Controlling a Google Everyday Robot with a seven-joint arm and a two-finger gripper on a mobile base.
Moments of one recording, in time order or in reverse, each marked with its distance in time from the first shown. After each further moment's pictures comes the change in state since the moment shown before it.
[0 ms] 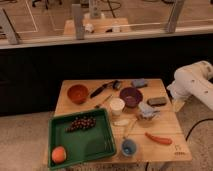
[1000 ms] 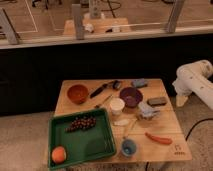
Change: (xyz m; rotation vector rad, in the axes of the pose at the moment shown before) arm 0.044 -0.028 0.038 0.009 0.076 0.052
